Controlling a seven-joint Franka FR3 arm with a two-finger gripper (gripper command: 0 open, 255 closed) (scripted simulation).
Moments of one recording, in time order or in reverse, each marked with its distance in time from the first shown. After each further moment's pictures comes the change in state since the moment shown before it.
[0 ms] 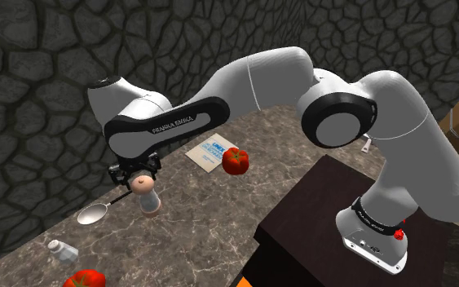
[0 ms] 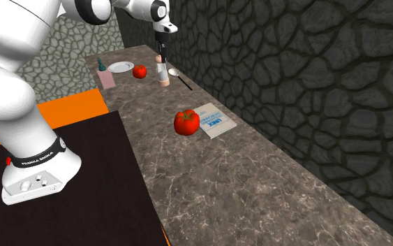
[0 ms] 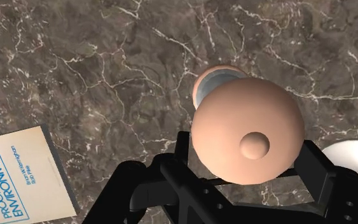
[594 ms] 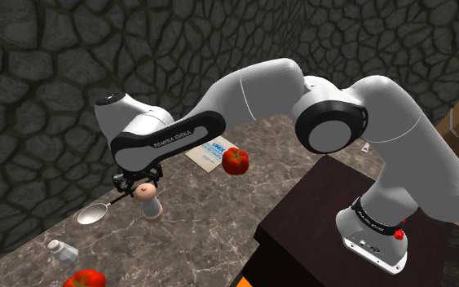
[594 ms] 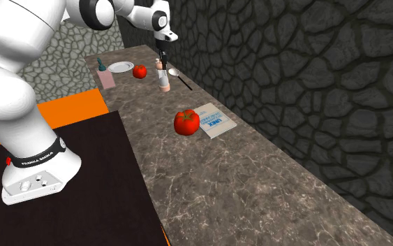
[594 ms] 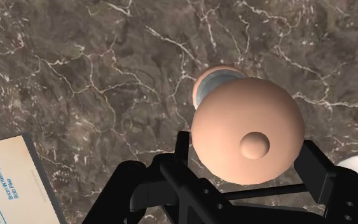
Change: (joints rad) arm 0.003 0.054 -0.002 -0.012 -0.003 0.066 -0.001
